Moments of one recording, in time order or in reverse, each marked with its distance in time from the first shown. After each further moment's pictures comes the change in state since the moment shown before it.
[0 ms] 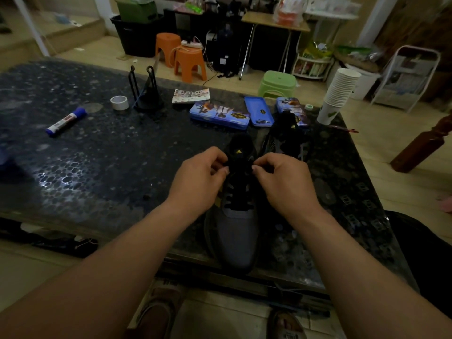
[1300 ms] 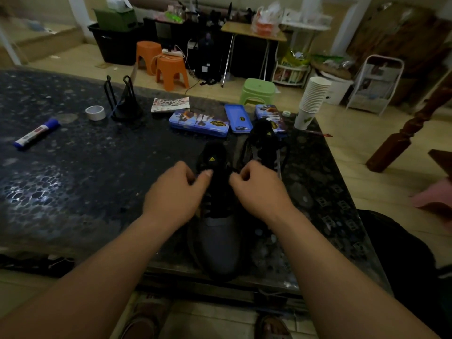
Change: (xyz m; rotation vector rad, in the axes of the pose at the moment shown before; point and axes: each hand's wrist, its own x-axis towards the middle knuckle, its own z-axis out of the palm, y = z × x) left_hand -0.003 0.005 0.004 0.184 0.033 -0.230; right_hand 0.003 -0.007 -0.010 -0.015 -0.190 0.252
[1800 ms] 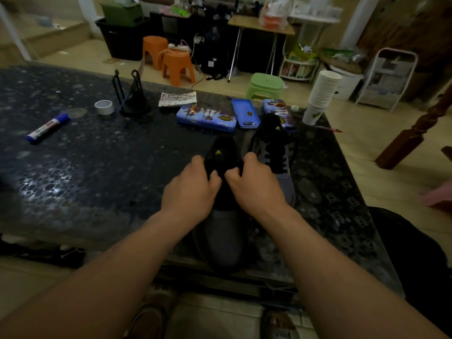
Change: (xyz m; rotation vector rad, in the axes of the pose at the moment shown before) left_hand -0.006 0.015 0.012 0.130 -0.060 0.086; right_hand -0.004 -0.019 0.017 0.008 -0.009 -0.048
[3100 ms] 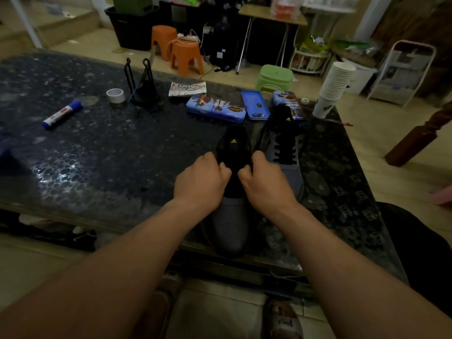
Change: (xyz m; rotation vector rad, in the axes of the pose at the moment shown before) left_hand -0.004 -0.005 0.006 0.085 -0.014 -0.001; right_hand -0.012 0.011 0.011 0.011 -0.015 -0.066
